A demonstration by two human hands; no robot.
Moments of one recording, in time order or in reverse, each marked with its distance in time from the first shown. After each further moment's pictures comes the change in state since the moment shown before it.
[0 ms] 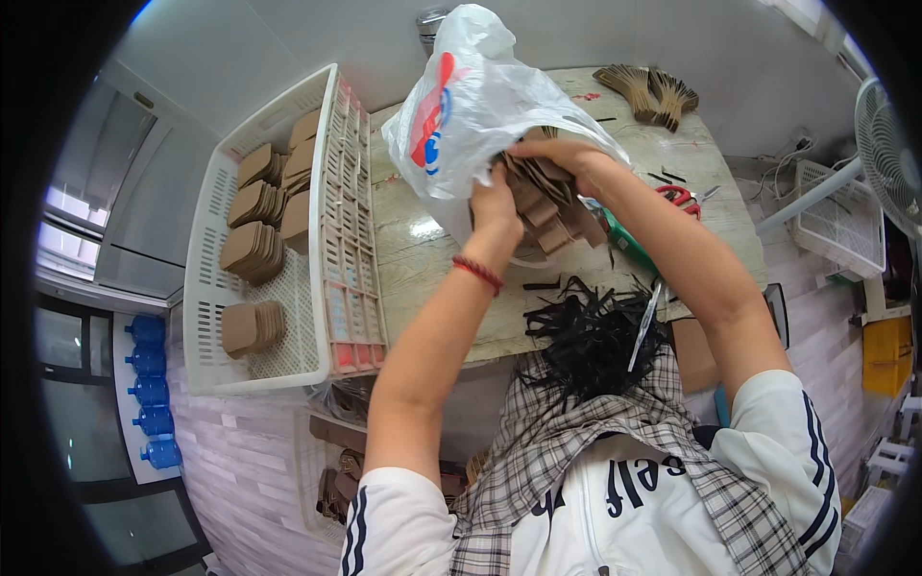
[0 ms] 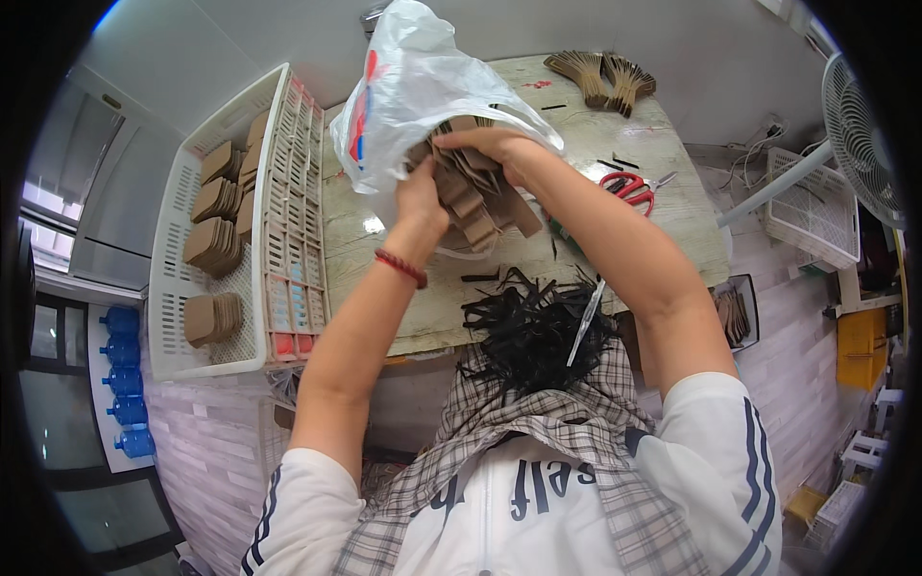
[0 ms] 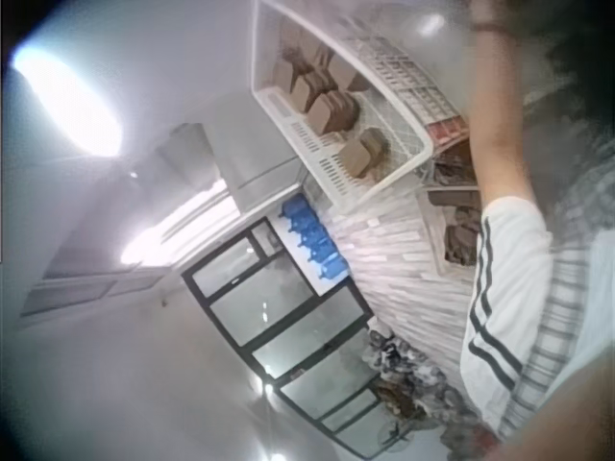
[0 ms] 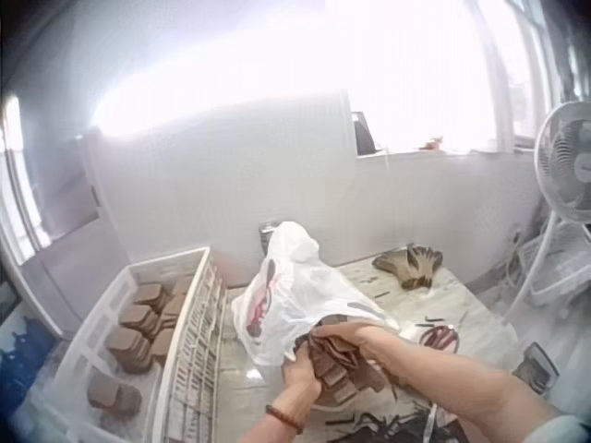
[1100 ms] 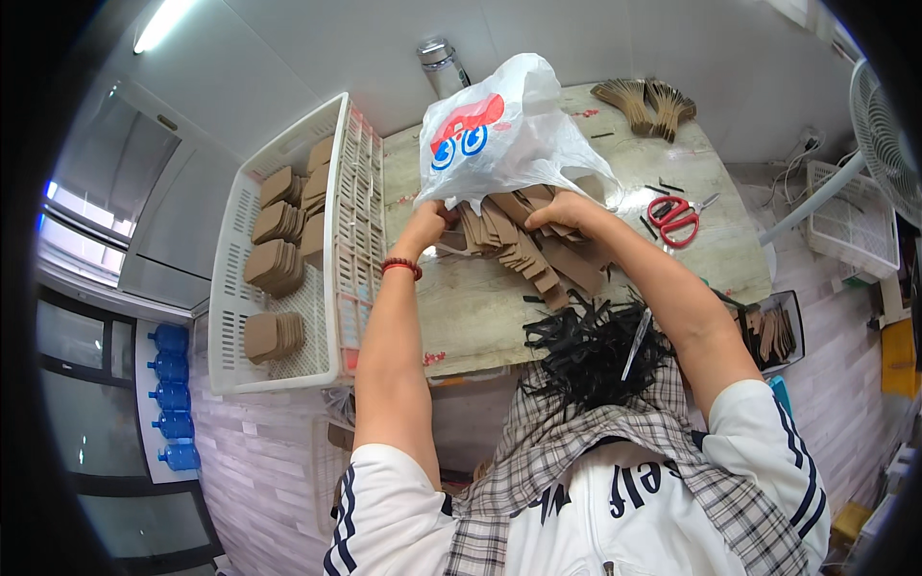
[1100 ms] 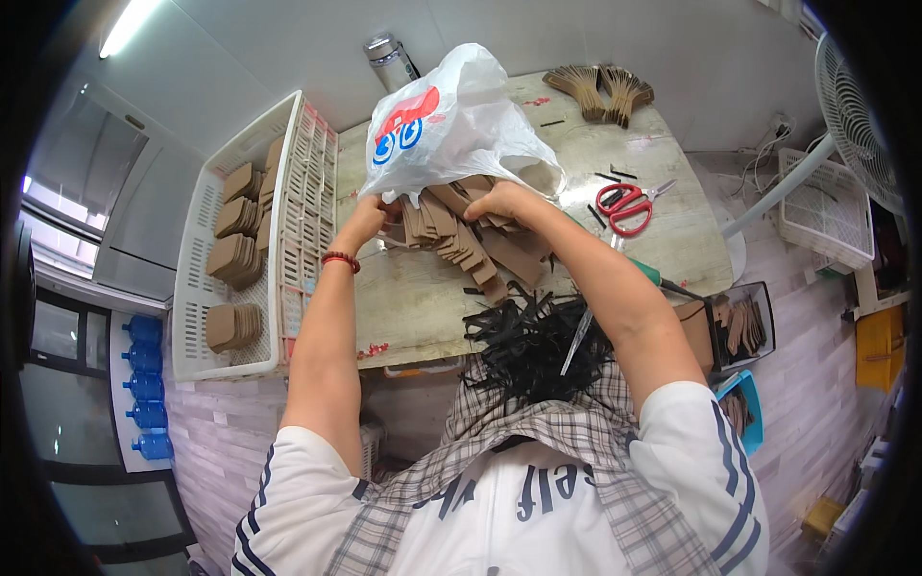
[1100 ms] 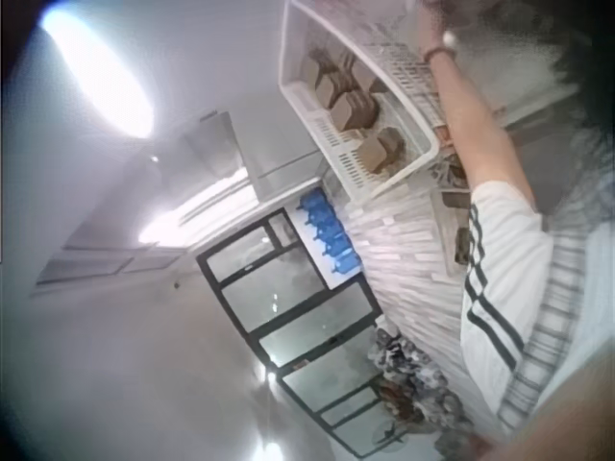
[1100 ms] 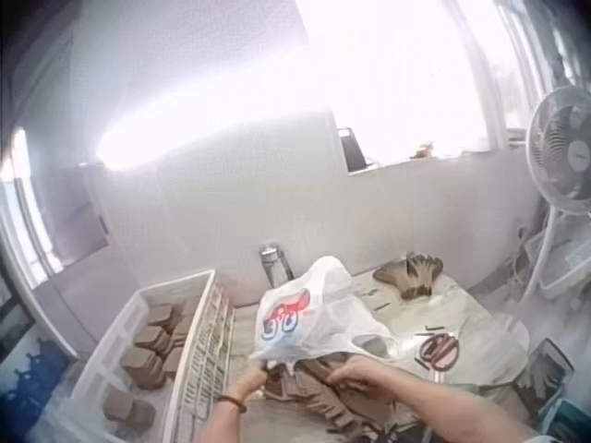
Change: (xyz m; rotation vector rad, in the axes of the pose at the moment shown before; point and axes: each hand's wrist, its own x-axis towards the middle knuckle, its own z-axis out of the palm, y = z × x) left_hand 0.092 0.066 -0.109 1.332 -0.427 0.247; right_hand 0.047 0.077 -0.054 -0.630 0.174 -0.154
